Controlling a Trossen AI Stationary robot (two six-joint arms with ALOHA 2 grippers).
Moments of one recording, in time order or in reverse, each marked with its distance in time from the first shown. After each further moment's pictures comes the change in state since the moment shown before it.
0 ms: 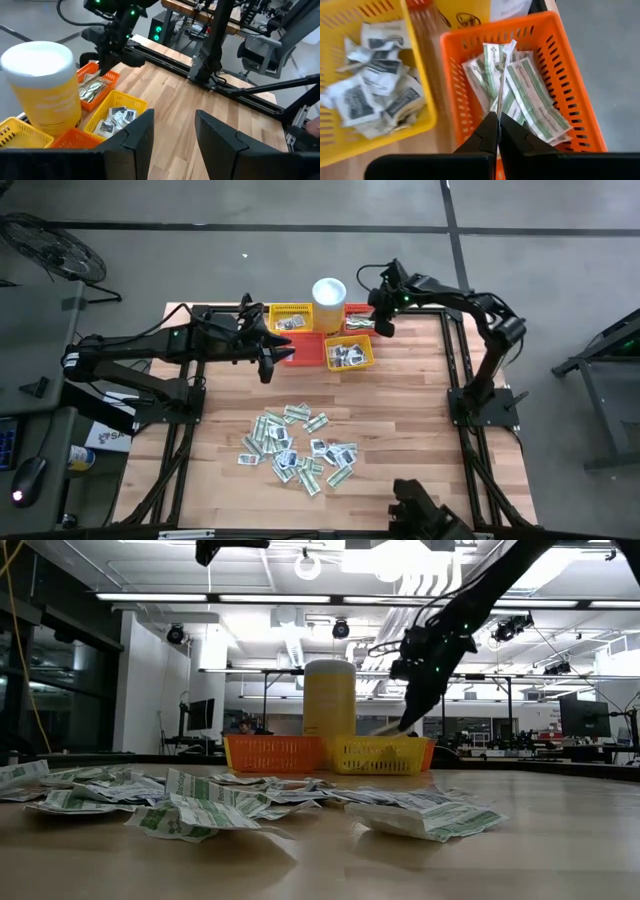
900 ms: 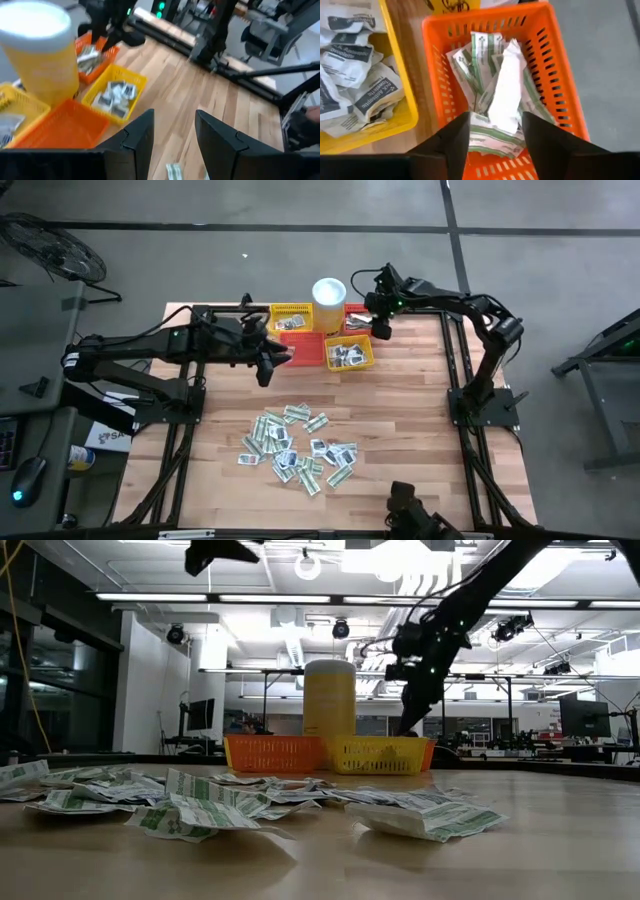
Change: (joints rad) left arm 0.000 0.000 0.000 -0.118 0.030 -0.086; right arm 0.059 0.001 0.000 0.013 0.174 -0.011
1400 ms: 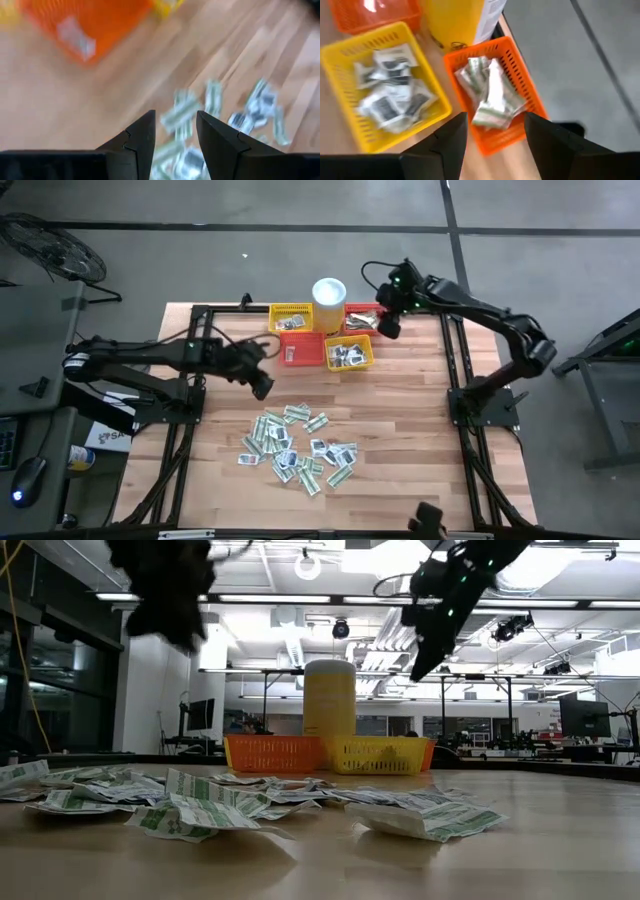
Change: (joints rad) left arm 0.000 0.000 -0.218 -0.233 0.070 -0.290; right arm 0.092 -0.308 0.000 -0.171 0.148 0.233
